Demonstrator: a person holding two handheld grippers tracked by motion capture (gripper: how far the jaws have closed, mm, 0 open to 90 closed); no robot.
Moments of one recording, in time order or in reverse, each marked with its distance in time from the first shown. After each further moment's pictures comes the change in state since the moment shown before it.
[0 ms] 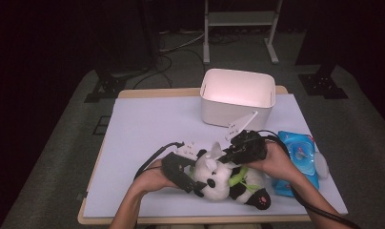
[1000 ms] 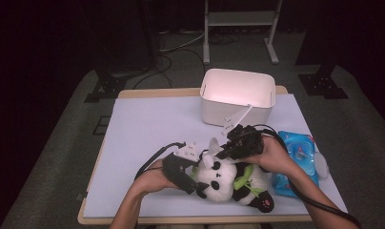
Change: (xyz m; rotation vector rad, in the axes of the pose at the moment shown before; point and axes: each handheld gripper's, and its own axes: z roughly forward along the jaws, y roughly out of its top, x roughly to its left) left arm -0.009 0.008 -0.005 -0.031 -0.008 0.040; right arm -0.009 0.012 0.000 0.028 0.009 0.003
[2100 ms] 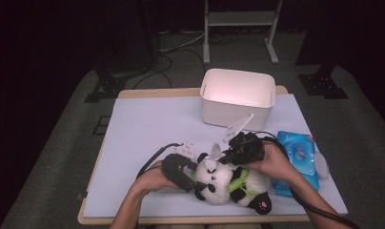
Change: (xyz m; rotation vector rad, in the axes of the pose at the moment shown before) left arm 0.017 -0.018 0.013 0.000 -0.086 -0.094; right arm 0.007 -0.012 0.011 0.010 -0.025 0.003
